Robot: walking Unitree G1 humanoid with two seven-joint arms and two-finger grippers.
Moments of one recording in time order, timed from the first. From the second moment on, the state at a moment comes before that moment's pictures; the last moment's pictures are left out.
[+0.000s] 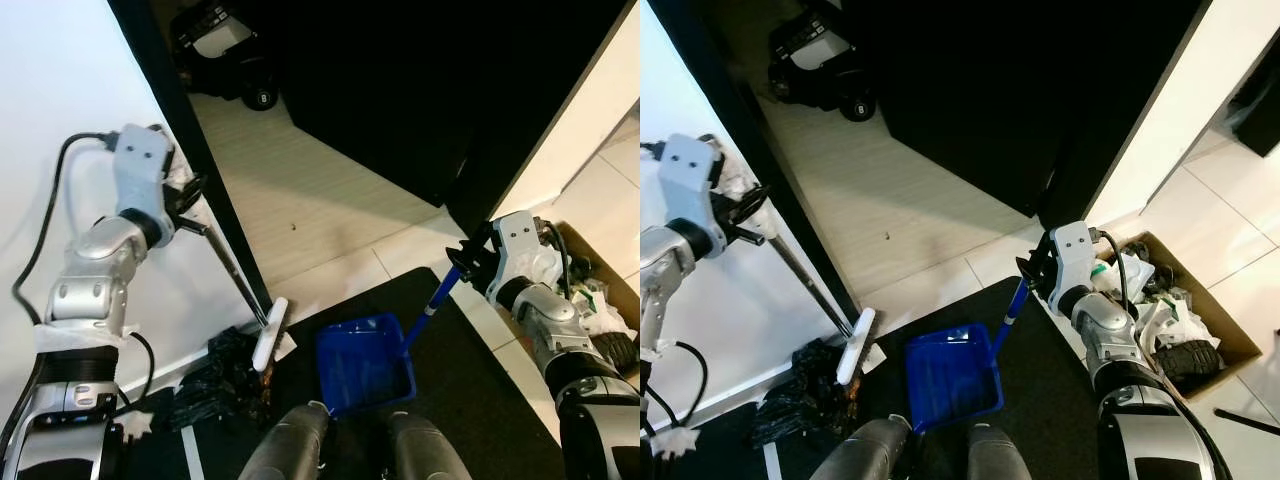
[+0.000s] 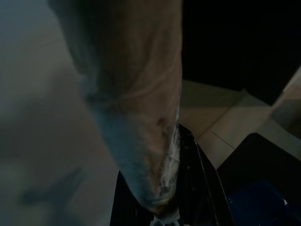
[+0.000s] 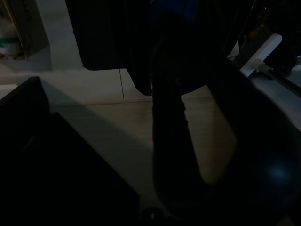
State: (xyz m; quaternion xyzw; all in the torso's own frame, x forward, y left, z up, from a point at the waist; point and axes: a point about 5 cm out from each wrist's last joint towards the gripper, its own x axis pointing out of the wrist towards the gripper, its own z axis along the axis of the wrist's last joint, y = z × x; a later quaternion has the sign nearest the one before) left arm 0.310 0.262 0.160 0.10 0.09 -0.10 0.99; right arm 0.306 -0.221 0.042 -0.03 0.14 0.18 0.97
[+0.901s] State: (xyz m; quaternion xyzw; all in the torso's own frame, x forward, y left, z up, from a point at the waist) left arm 0.248 0.348 0.184 0.19 0.27 -0.18 0.93; right arm 0.303 -0.215 0.035 -0.01 0.16 0.19 0.97
